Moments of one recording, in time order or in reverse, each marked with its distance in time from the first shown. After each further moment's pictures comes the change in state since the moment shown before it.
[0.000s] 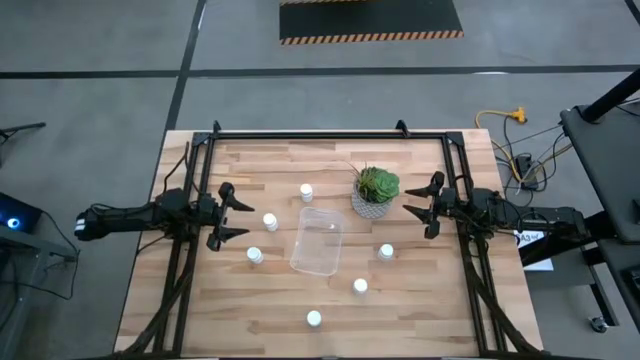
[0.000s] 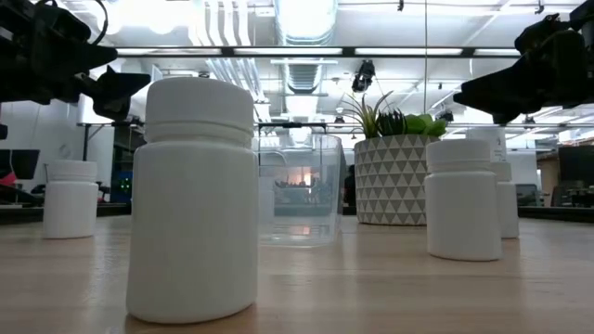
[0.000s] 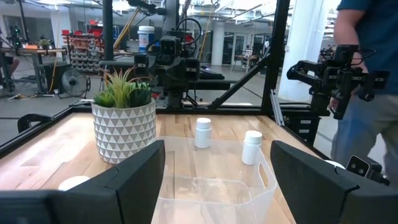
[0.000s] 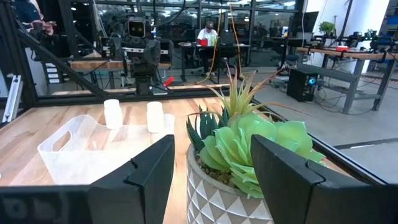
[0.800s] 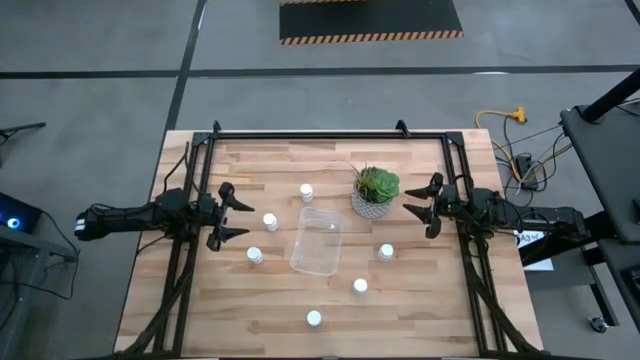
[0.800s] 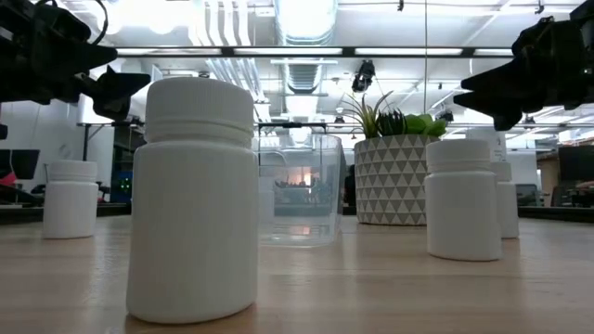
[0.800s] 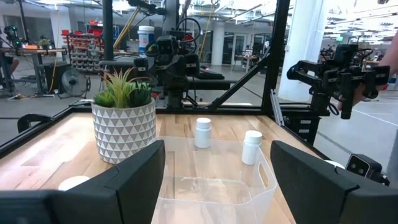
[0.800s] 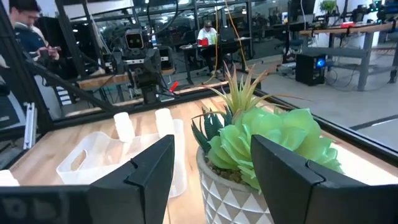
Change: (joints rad) left arm 0.000 0.001 0.000 0.000 0.000 0.000; right arm 0.000 0.000 0.000 0.004 0.000 0.158
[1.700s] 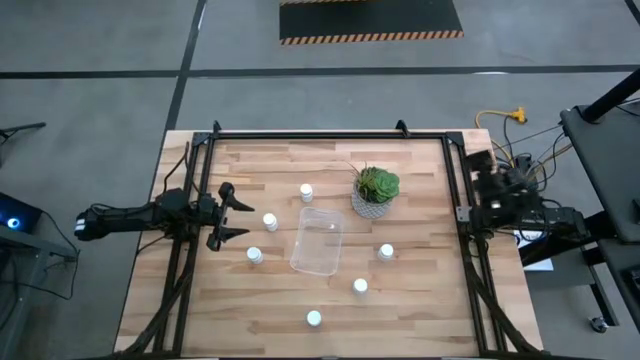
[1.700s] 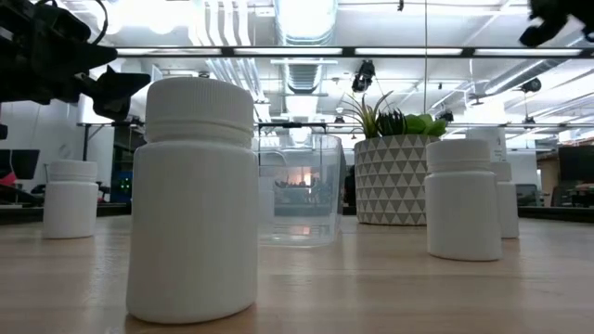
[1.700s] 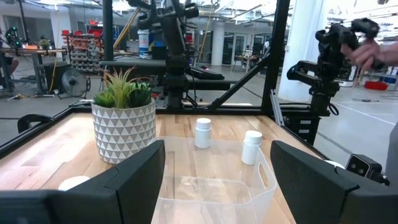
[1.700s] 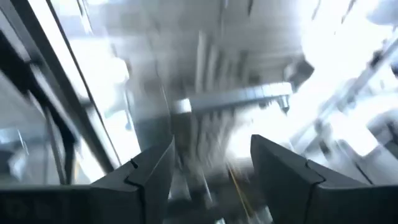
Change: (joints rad) left arm 0.000 0.000 0.000 0.000 0.000 0.000; right arm 0.000 0.000 0.000 1.078 0.089 0.013
